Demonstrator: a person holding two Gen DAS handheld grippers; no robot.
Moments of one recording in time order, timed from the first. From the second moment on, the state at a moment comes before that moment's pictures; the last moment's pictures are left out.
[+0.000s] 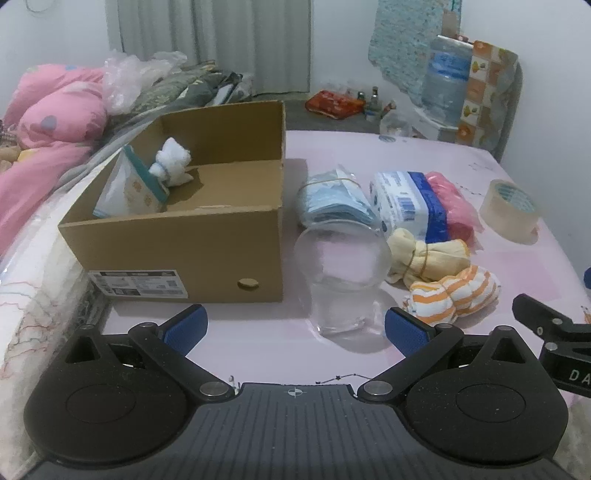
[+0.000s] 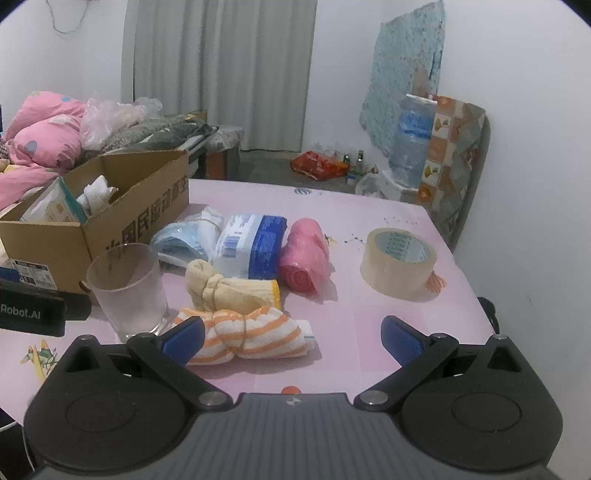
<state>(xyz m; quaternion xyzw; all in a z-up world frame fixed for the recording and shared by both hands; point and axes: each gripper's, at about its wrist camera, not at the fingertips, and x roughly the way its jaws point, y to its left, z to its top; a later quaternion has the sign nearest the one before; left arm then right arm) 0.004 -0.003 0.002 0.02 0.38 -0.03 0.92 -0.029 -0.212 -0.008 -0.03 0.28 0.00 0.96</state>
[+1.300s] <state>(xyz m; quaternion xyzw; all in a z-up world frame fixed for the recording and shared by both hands) 0.005 -0.004 0.002 0.02 0.38 -0.03 0.92 -0.028 -0.218 -0.006 -0.02 0.29 0.00 0.96</state>
